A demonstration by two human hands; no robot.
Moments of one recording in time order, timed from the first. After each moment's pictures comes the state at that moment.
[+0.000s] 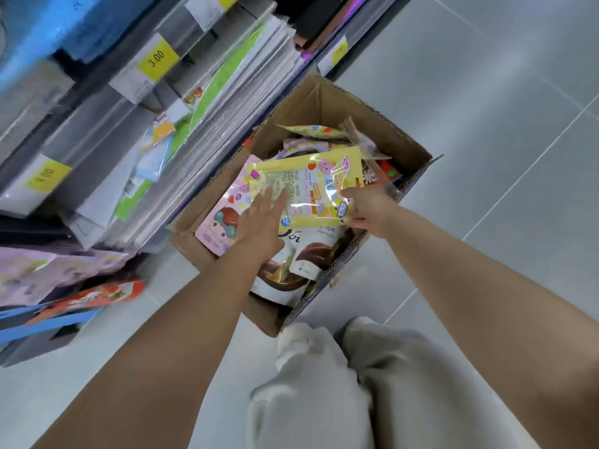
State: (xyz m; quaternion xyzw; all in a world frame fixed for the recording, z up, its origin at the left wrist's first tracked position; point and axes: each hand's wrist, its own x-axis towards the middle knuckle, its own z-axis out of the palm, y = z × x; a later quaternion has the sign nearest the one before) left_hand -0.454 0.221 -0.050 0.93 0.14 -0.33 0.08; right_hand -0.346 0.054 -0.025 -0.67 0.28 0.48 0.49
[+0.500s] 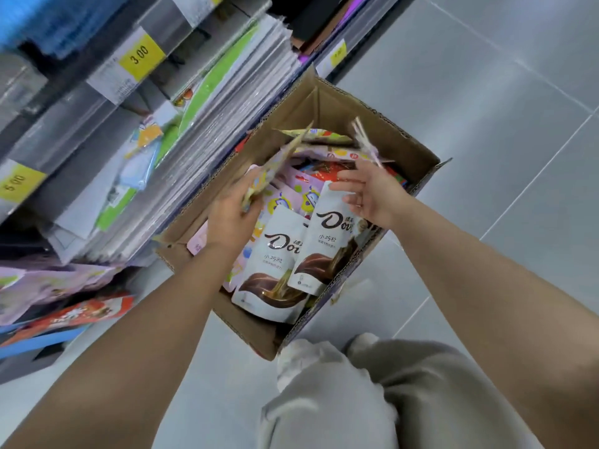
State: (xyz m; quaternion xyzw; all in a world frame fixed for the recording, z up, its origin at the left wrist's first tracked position) left_hand -0.447 0.252 -0.048 0.91 0.23 0.04 0.35; right_hand -0.317 0.049 -0.046 -0.58 0.22 0.48 0.62
